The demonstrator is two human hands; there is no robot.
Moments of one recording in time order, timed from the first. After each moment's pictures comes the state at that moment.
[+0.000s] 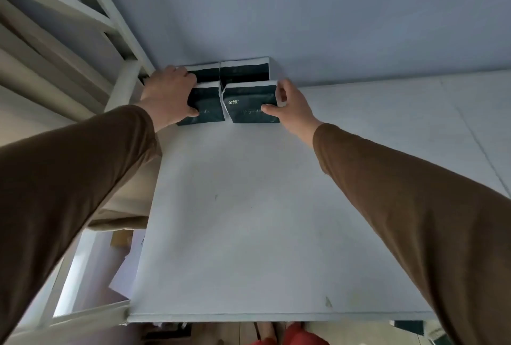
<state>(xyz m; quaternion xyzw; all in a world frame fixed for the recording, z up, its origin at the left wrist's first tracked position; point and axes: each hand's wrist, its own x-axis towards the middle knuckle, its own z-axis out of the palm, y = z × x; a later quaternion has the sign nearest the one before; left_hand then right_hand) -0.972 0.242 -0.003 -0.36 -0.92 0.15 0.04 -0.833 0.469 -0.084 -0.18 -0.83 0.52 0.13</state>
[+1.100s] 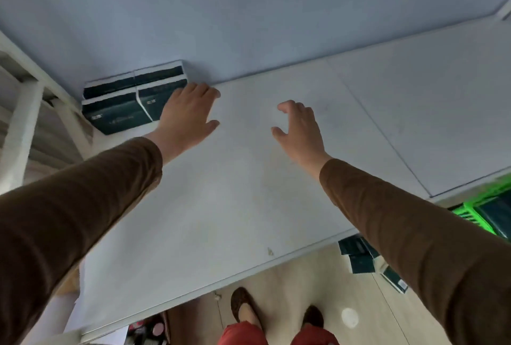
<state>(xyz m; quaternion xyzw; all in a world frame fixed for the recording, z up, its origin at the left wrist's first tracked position) -0.824 0.343 -0.013 -0.56 -0.83 -0.02 0.09 -0.628 0.495 -0.064 -0.33 -0.90 0.24 0.18</state>
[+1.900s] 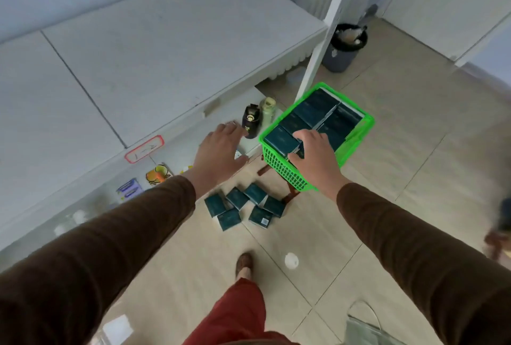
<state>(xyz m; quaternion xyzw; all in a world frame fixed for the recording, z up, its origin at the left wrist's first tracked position) -0.211 0.629 -0.123 -0.71 -0.69 -0.12 -0.08 0.024 0.694 -0.117 -0.54 -0.82 0.16 0.09</state>
